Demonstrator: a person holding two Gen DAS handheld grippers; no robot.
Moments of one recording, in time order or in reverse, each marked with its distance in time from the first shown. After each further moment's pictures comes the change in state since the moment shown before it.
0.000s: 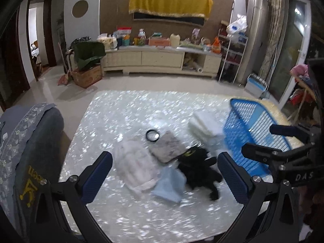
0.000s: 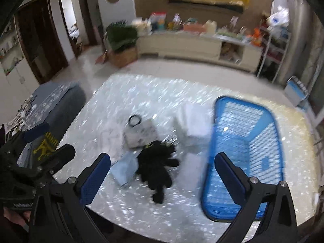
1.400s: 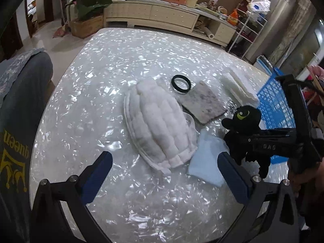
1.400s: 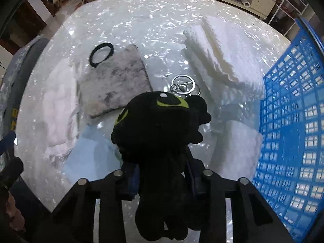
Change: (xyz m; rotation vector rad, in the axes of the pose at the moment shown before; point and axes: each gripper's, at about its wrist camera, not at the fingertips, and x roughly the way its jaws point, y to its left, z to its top) left arm 0.103 0.082 -0.055 -0.135 0.274 -0.078; right arm 0.208 0.001 -0.009 0.057 0.438 -0.060
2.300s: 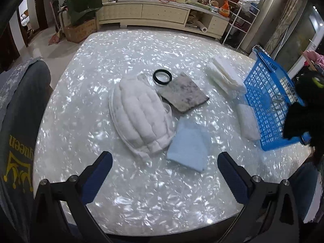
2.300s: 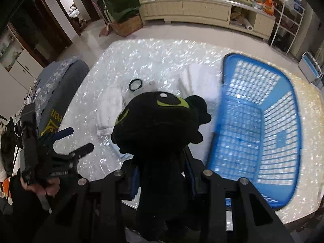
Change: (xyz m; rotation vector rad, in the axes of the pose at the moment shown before) left arm -0.014 -0.037 -0.005 0.056 0.028 0.025; right arm -0.156 -0.032 -0.067 -0.045 -0.207 0.131
